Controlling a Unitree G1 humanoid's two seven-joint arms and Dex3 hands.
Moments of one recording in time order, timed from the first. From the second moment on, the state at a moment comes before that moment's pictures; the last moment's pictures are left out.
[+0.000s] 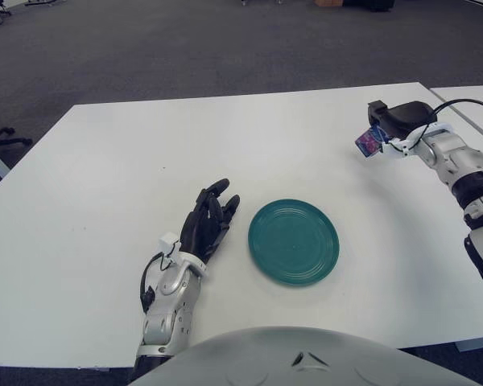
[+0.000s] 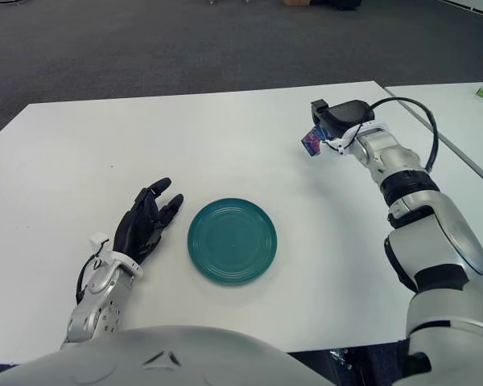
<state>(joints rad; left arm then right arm) 0.31 -0.09 -0.09 -0.16 -0.34 0.06 -0.18 -0.83 -0.74 0.61 0.83 -0.89 -0.24 -0.14</state>
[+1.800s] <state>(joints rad) 0.28 -0.11 -0.12 -0.08 -0.30 0.02 -0.18 -0.53 -0.55 0.55 -0.10 -1.00 -0.10 0.37</state>
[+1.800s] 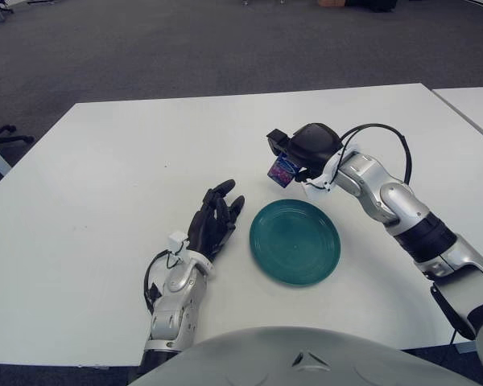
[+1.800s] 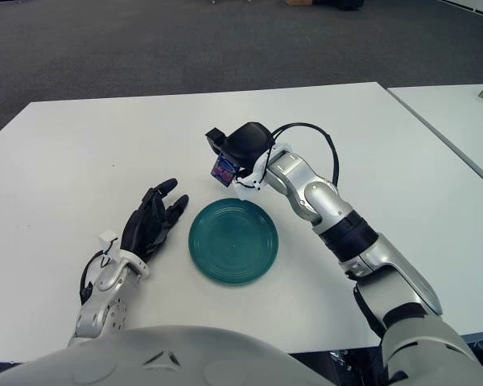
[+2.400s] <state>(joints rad) 0.24 -0.11 -0.12 -0.04 -0.30 0.00 -0.17 -0.49 -0.62 0.53 -0.23 -1.04 -0.24 0.48</state>
